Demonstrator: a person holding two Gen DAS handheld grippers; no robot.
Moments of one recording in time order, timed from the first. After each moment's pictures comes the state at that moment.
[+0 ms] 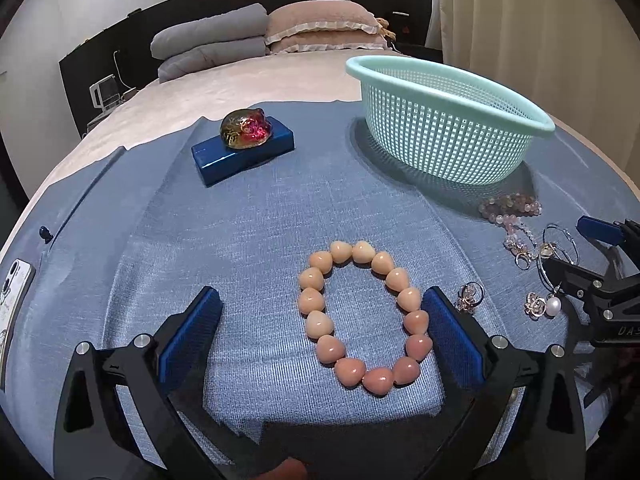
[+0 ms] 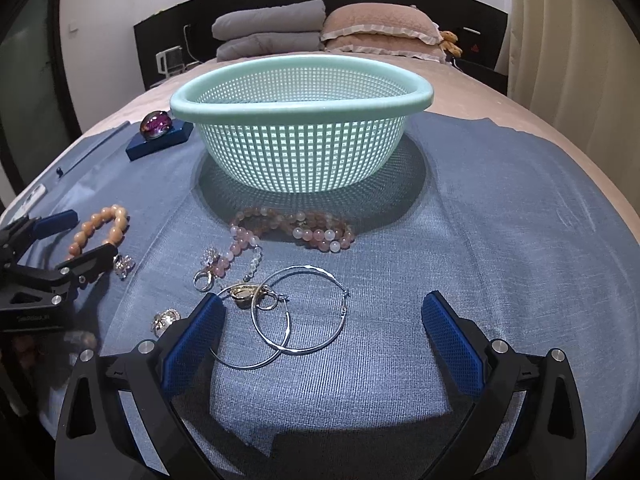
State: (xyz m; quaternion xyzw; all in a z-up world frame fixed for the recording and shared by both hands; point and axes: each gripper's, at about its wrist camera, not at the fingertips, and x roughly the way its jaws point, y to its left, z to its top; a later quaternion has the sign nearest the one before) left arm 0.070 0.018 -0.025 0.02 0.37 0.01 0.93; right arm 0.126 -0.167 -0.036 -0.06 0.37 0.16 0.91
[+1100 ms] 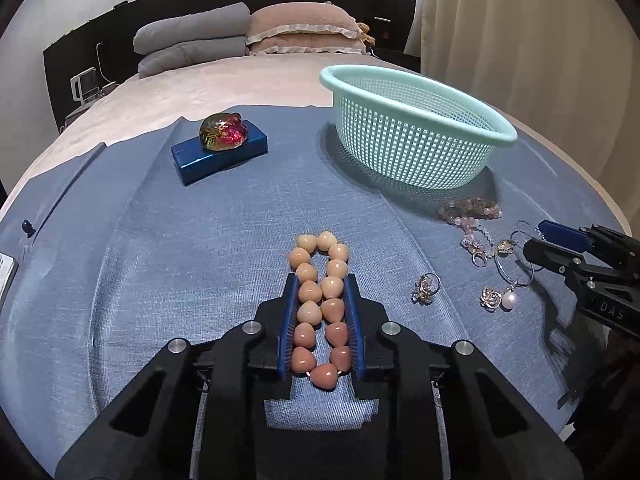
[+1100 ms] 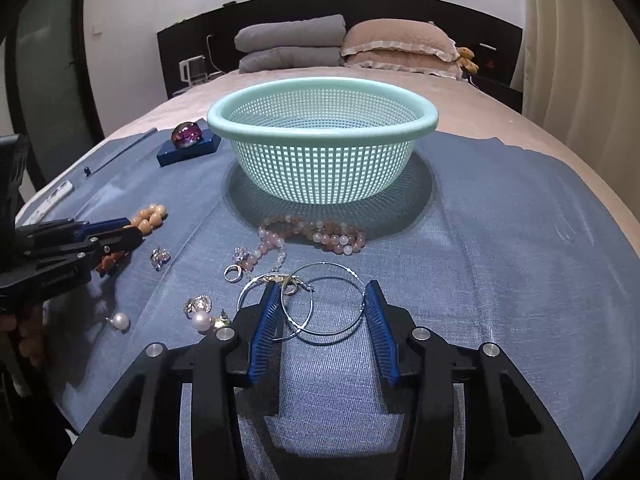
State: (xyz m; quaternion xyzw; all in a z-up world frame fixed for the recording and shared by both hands) left arm 0.057 0.014 -0.013 -0.01 0.37 -0.04 0.93; right arm 0.103 -0.179 -0.013 -0.05 0.34 0.19 0.92
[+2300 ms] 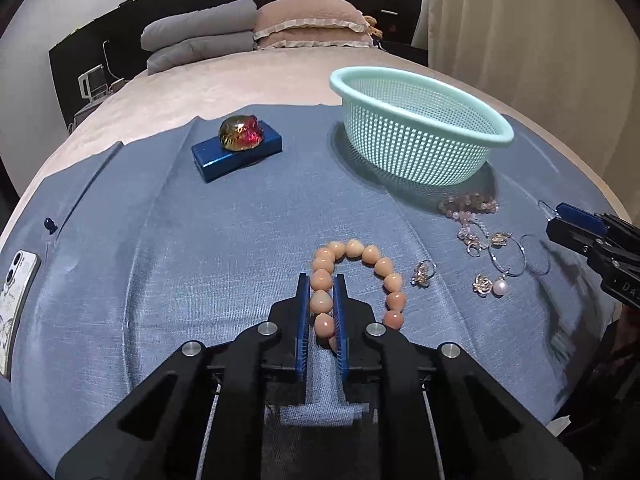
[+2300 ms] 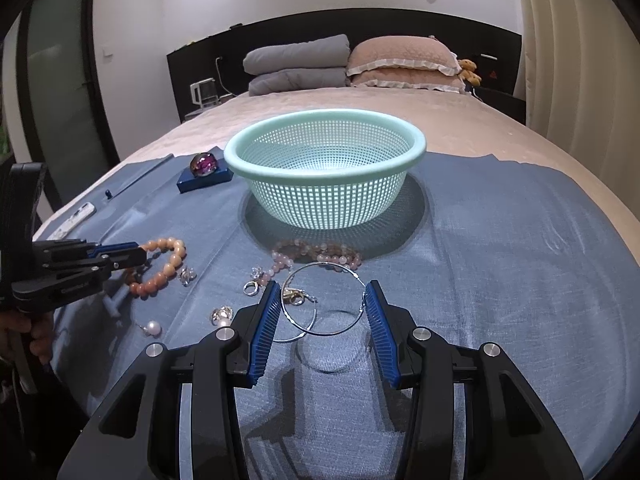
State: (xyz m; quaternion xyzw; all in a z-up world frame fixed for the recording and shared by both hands) left arm 0.040 0.018 0.007 0.00 0.38 -0.02 0.92; right arm 0.090 -0.195 0.007 -0.03 0.31 0.22 0.92
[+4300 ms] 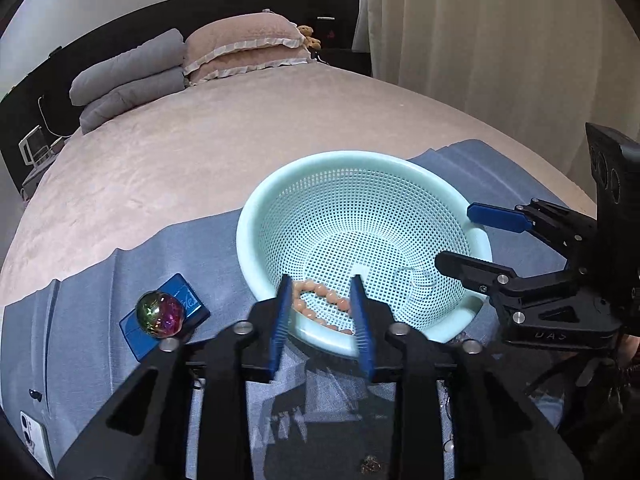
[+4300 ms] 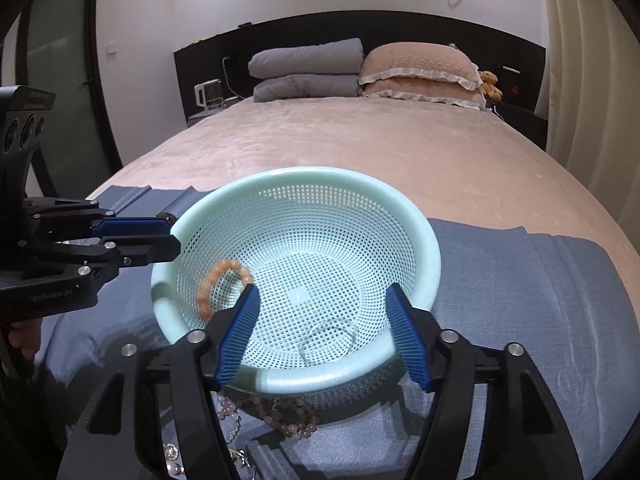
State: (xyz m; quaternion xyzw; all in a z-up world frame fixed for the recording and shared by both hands) left arm 0.171 -0.028 0.078 0.05 0.37 -0.11 0.92; right arm 0.208 -0.176 0.048 -0.04 0.30 0.24 0.92
